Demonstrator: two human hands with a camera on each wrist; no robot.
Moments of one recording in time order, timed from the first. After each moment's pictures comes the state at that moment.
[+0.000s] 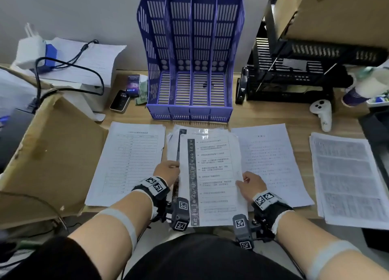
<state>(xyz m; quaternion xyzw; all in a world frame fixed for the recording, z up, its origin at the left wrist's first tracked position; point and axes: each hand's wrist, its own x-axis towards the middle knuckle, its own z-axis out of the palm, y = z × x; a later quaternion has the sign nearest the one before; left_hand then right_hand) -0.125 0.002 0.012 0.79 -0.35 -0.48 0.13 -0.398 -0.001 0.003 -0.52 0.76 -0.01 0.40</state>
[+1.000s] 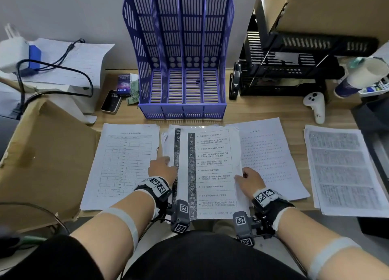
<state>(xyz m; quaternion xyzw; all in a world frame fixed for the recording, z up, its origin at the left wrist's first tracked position) -0.130 -0.009 -0.011 0.84 -0.37 -0.38 0.09 -0.401 0.001 0.008 -0.47 0.76 -0.07 0.45</state>
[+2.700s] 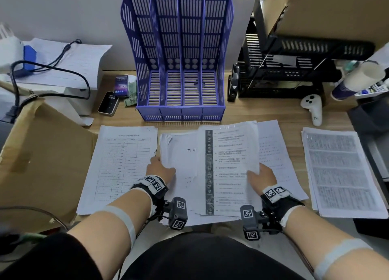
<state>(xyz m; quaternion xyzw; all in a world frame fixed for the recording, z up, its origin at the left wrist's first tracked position) -0.125 -0.016 0.004 0.84 -0.33 -0.42 0.07 -0.427 -0.014 0.022 -0.44 0.78 -0.11 0.42</state>
